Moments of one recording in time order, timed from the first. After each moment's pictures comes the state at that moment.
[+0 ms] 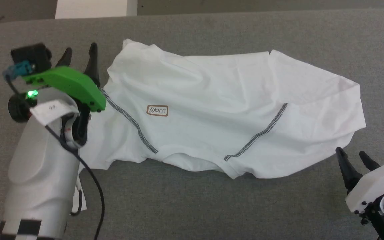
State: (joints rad) left arm -0.71 0.27 -0.19 0.48 -0.56 0.05 0.07; right arm -0.04 -0.05 -0.27 -0.10 0.31 0.13 0.50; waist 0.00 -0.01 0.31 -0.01
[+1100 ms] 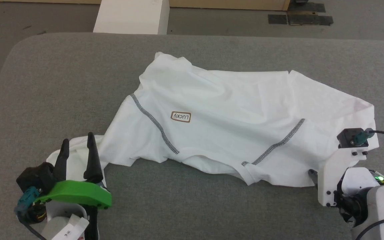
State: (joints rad) left arm -0.08 0.24 -0.14 0.05 -0.55 0.16 -0.21; right arm -0.21 -0.05 -0.14 0.14 0.05 0.13 0.88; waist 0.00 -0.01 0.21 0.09
